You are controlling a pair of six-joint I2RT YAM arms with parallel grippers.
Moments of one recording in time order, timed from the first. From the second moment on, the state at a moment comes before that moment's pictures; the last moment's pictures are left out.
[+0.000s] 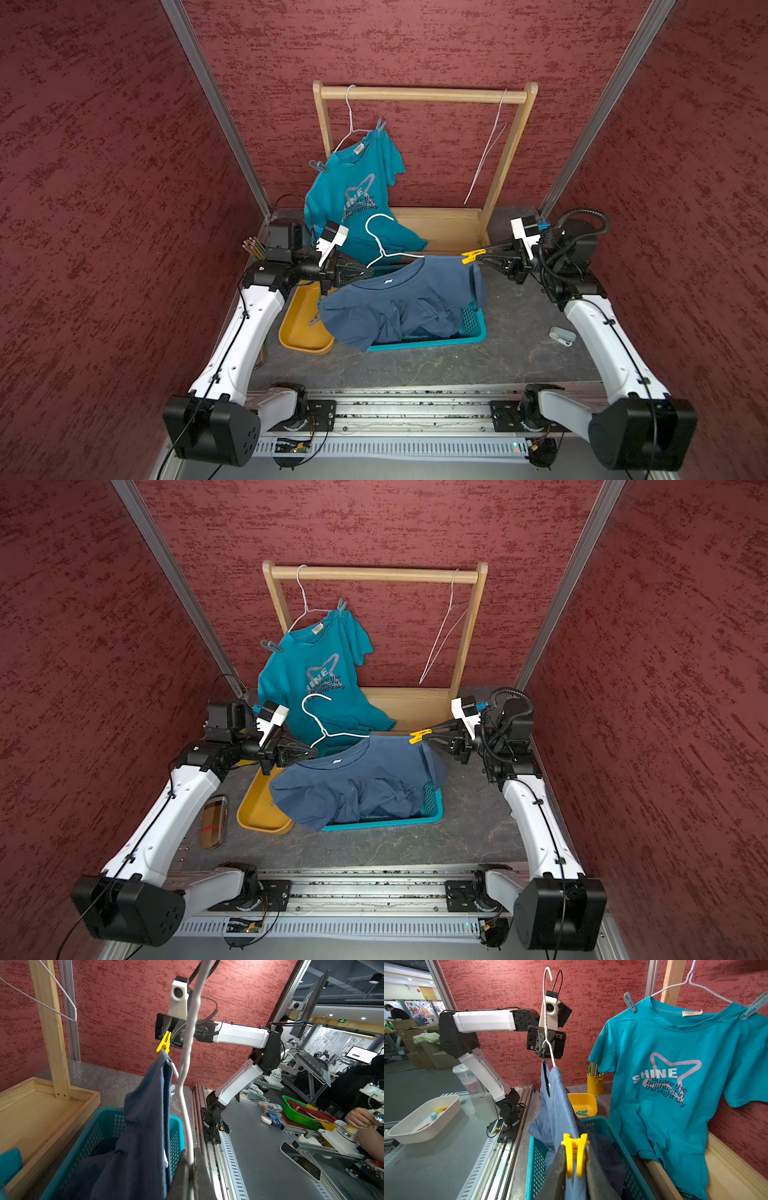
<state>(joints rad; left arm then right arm) -0.10 1.18 1.16 -0.62 1.51 0.37 -0.04 1.13 1.00 0.07 -1.47 -0.04</state>
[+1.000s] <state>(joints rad) -0.43 1.70 1.28 -0.53 1.02 0.25 -0.04 0.81 0.63 0.29 -0.80 0.44</state>
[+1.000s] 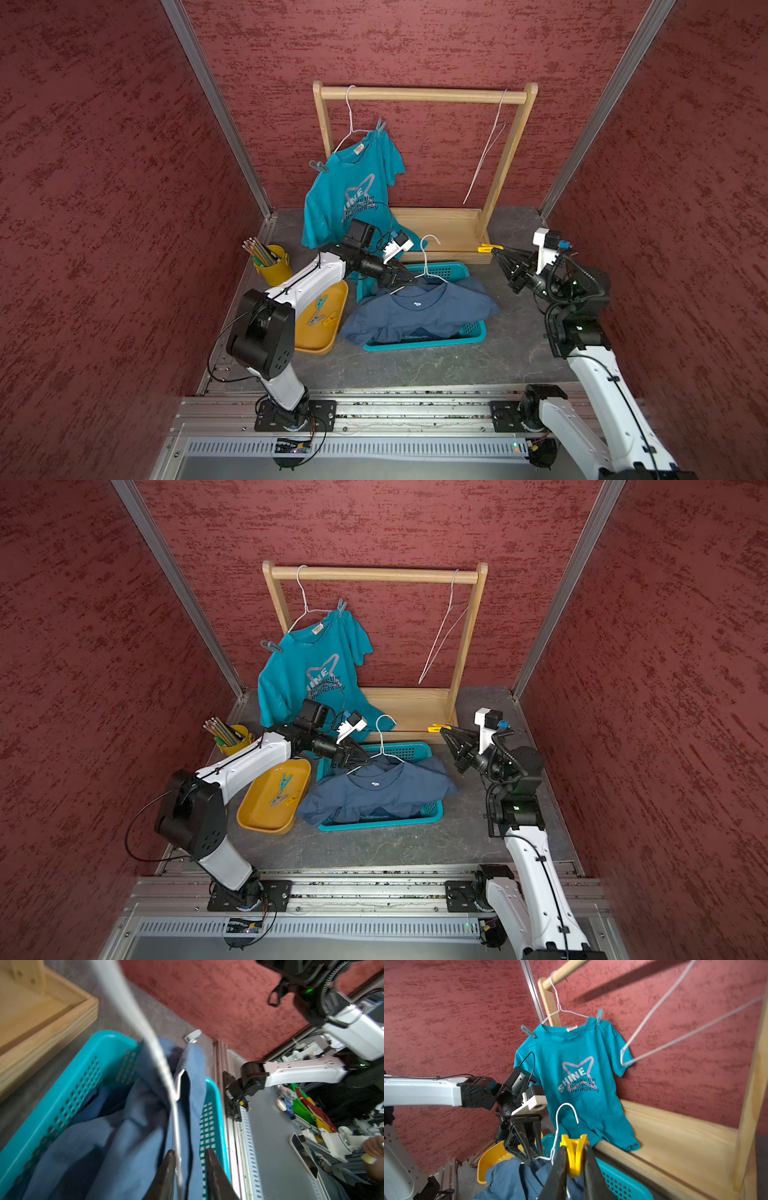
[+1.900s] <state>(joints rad) -0.81 1.19 0.77 0.02 0.22 0.46 0.54 1.24 0.70 0.27 -0.48 0.73</state>
